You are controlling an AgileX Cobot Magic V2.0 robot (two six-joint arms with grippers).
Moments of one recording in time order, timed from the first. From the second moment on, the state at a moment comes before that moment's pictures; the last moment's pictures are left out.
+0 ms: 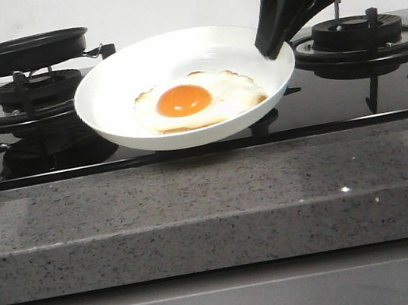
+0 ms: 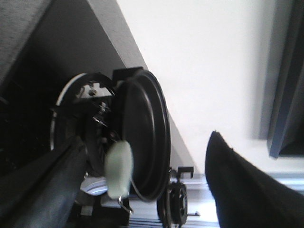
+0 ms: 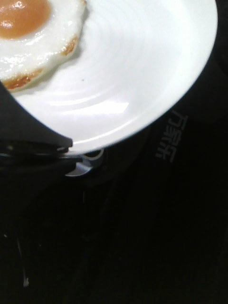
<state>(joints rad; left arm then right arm) 0.56 1.70 -1.22 -1.52 1.17 0.62 0.33 1.61 -1.33 0.35 0.80 -0.08</state>
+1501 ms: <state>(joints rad) -0.09 0.52 -0.88 -0.17 1.02 0.12 0.33 1.61 -1.33 0.35 0.80 -0.08</state>
